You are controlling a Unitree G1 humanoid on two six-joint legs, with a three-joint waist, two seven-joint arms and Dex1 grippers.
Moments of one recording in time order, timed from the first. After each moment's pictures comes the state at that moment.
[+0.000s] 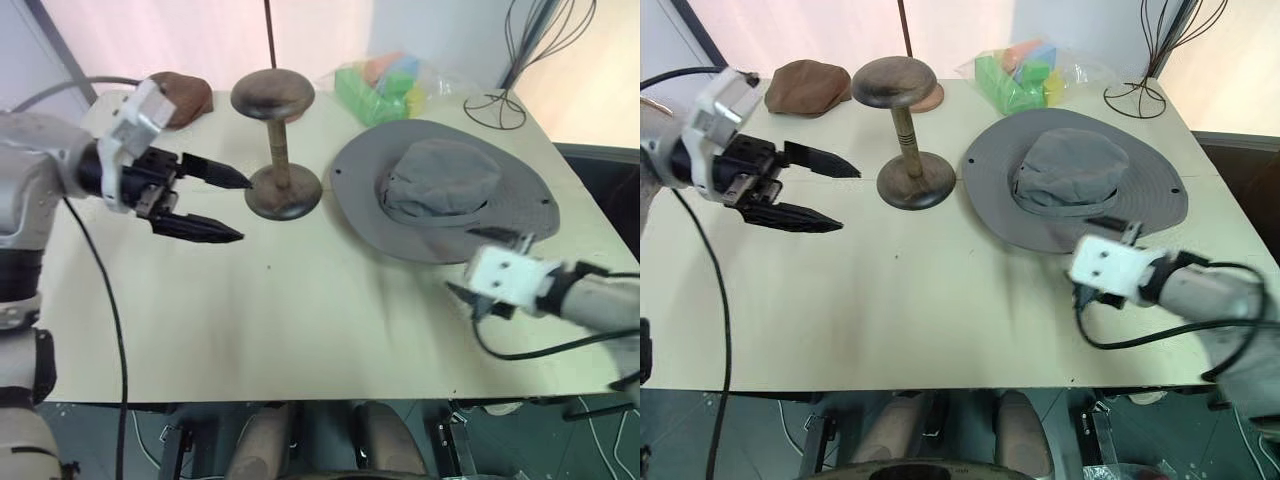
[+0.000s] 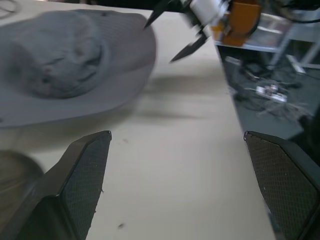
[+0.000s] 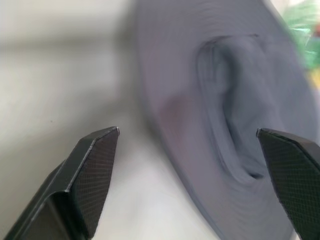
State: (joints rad) left arm -0.91 0.96 -0.09 0.06 -0.58 0.69 -1.61; right arm -0.01 -1.01 0.06 -0.61 -0.14 0.48 0.61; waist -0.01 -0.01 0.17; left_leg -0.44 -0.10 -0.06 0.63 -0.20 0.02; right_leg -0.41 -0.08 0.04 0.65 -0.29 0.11
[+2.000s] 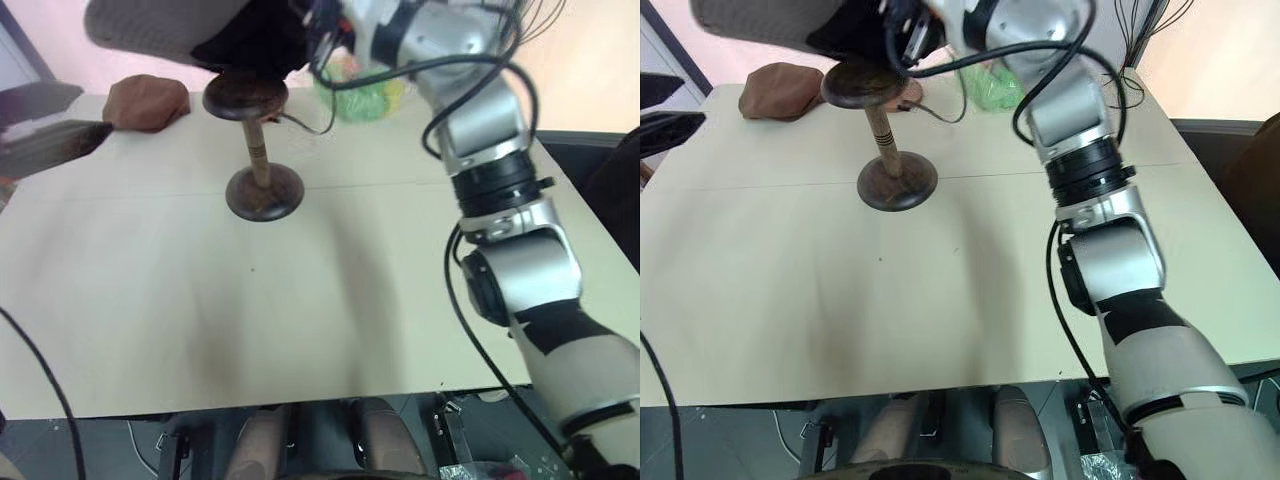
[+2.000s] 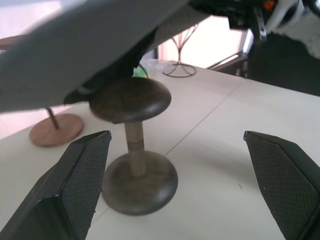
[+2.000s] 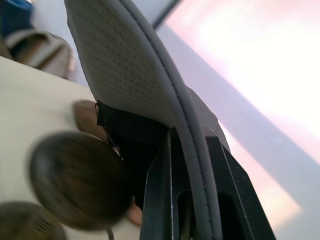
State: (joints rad) left arm -0.55 1.13 0.63 0.00 -0.76 0.89 -1.15; right arm -1.36 -0.26 0.19 0.49 -0.07 0.03 0.63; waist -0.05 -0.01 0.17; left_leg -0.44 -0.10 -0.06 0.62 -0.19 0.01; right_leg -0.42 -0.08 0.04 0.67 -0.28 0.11
